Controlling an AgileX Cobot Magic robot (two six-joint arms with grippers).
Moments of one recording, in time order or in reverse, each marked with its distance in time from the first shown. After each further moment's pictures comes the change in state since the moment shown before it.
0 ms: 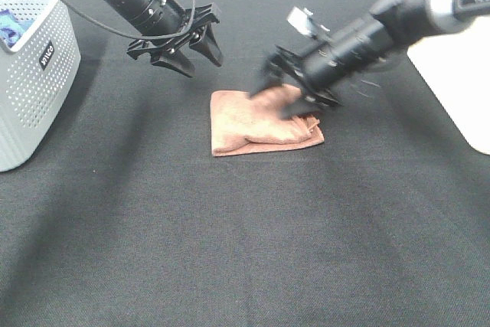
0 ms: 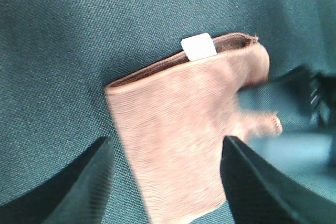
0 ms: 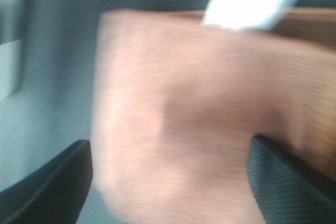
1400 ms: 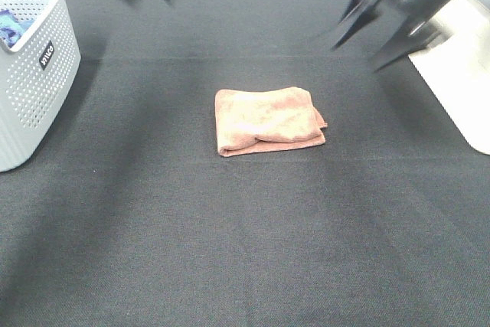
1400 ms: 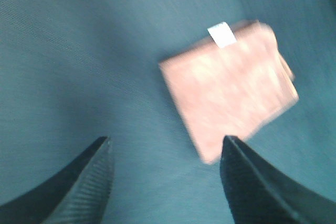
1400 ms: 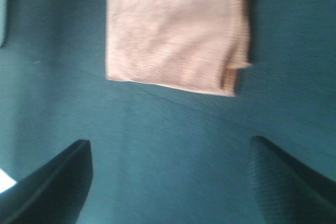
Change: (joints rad) left arm -0.017 -0.346 0.006 0.377 0.179 -0.075; right arm -0.119 -0.409 -0.005 -0.415 0.334 0.281
